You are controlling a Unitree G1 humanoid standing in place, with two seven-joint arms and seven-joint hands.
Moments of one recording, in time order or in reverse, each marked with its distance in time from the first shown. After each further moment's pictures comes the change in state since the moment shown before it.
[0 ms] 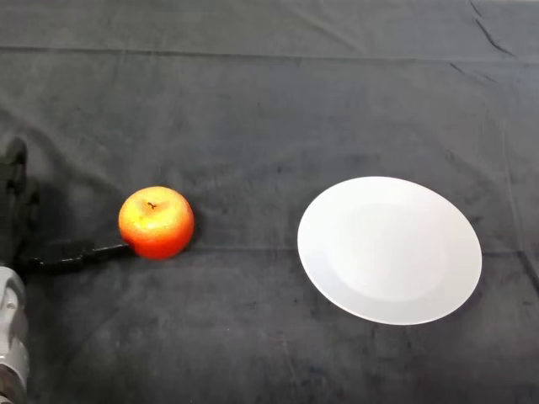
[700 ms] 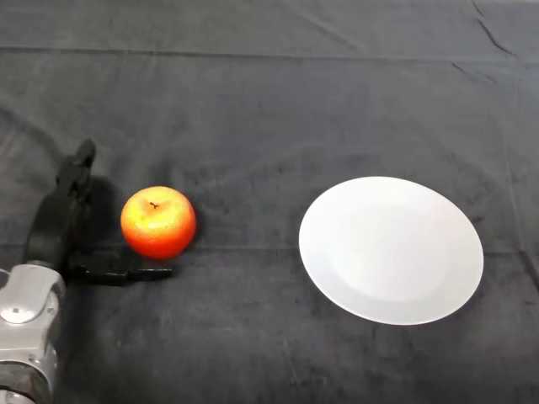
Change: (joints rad) left arm 0.000 -0.048 -0.120 -0.004 0.107 -0.060 -0.033; right arm 0.000 0.000 0.000 0.000 0.000 0.000 0.000
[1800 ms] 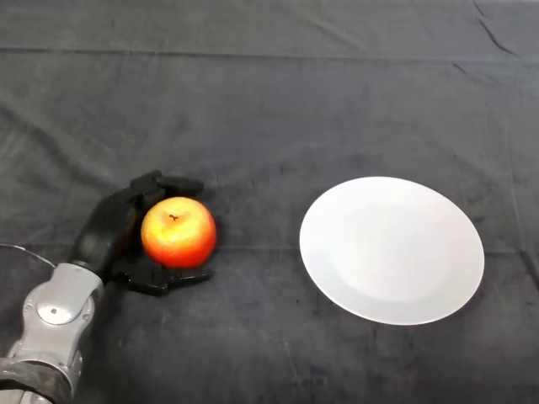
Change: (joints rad) left arm 0.000 -0.037 -0.156 -0.017 0.078 -0.086 -0.008; right arm 0.000 0.000 0.000 0.000 0.000 0.000 0.000
